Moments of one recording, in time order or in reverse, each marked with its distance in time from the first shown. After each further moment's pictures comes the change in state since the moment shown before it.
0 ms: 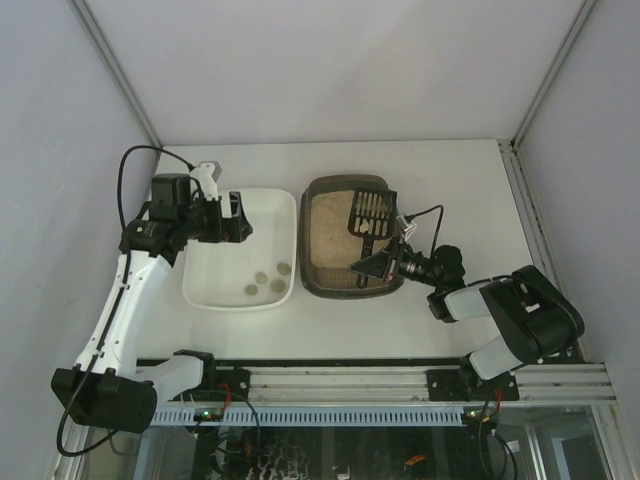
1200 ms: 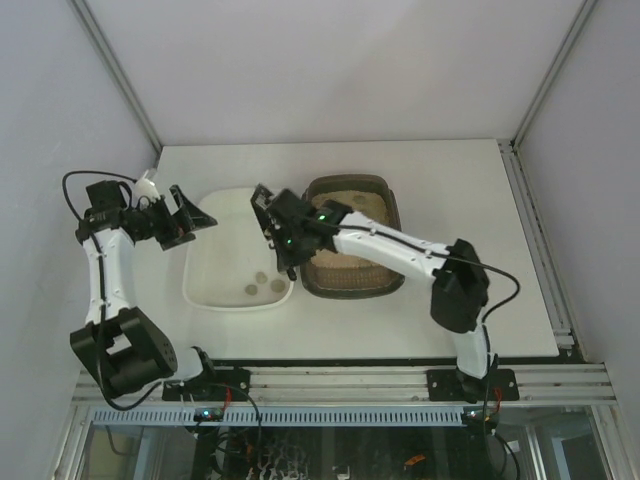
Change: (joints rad) left arm 0.548 0.232 0.006 -0.067 0.598 0.027; right arm 0.521 0.388 1.450 -2.098 0.656 -0.732
